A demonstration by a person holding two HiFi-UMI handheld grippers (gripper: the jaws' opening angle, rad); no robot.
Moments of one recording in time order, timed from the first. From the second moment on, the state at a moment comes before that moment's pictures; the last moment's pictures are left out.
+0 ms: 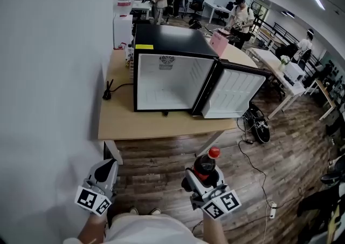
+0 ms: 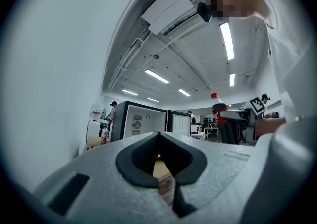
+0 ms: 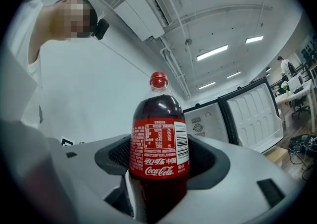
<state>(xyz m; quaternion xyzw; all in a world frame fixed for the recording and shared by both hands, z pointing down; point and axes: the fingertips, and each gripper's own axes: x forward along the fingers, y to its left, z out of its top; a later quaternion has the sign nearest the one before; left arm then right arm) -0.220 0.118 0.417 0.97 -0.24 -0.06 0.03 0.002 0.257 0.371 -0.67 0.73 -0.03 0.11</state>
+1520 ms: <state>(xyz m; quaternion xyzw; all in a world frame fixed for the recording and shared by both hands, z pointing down) -0.022 -0.127 0.473 0.98 -0.13 -0.05 0.10 0.120 0.022 0.403 -0.71 0.69 -0.09 0.05</state>
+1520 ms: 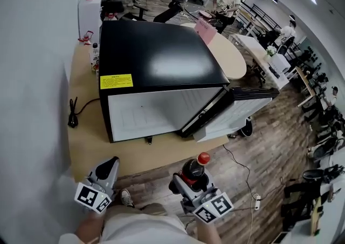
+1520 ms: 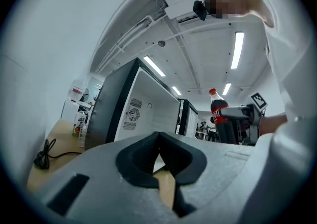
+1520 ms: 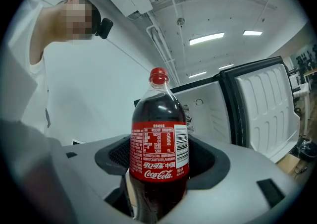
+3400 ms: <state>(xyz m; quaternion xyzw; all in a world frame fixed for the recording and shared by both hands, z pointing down) 0.021 -0.178 0.446 0.97 -0.24 -0.02 0.07 0.207 -0.185 0.463 -0.62 0.78 -0.08 -0.01</state>
